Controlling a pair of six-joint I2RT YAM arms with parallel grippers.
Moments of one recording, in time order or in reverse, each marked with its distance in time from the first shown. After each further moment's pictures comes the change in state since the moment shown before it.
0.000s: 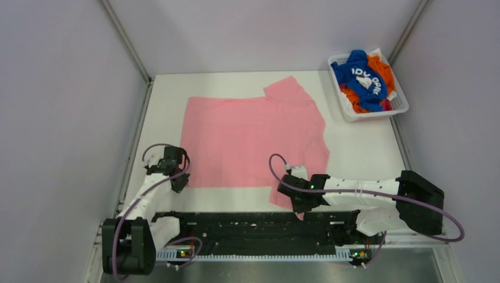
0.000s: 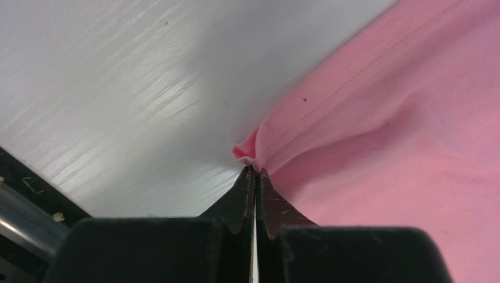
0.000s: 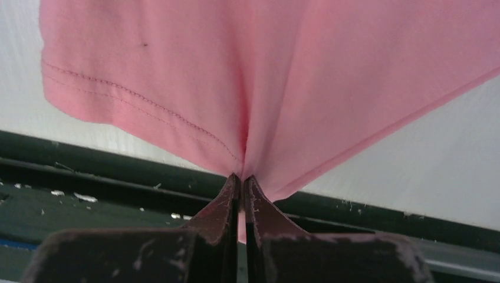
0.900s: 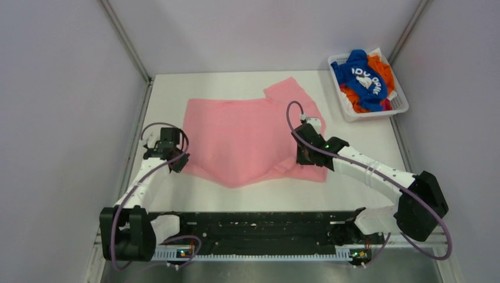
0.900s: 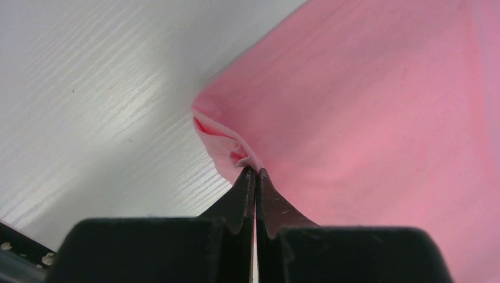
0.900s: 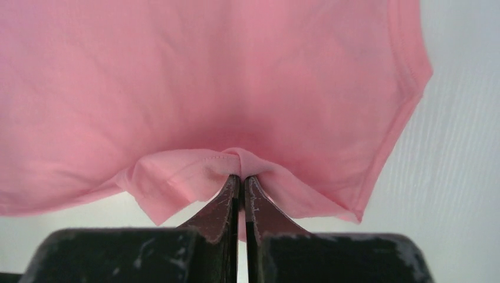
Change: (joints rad) left arm 0.000 0.036 0.181 0.003 0.048 0.036; right arm -0.408 -0.025 0.254 0.042 0.098 -0.243
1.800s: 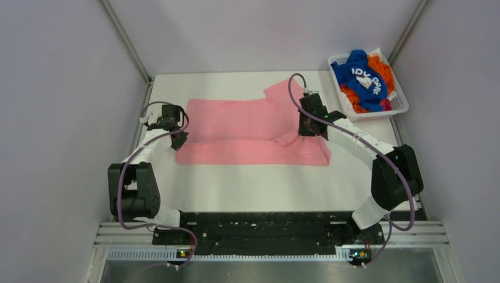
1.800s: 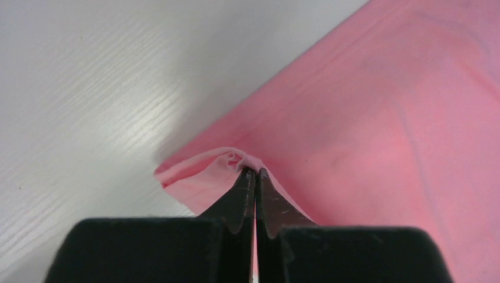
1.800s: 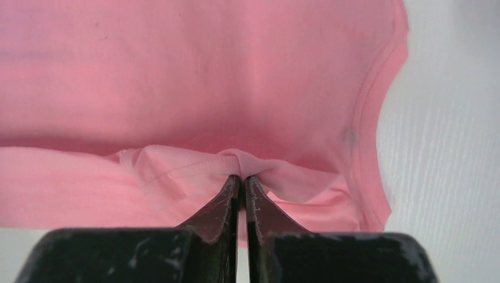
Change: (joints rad) left arm 0.034 0.352 0.281 0.107 -0.062 0.047; right arm -0.276 0.281 0.252 0.148 -0.124 -0.238
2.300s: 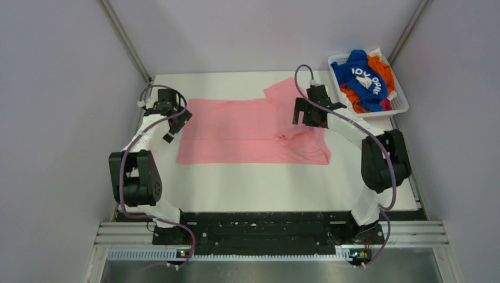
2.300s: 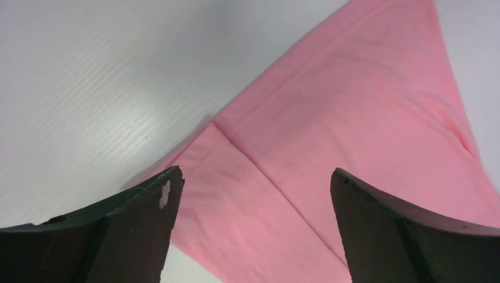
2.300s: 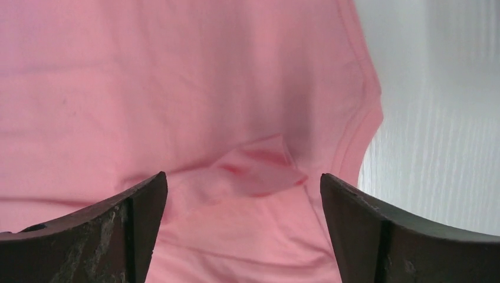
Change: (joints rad) left arm 0.027 0.180 0.260 -0.042 0.020 0.050; right arm -0.126 0.263 0.193 0.061 -0.029 -0.036
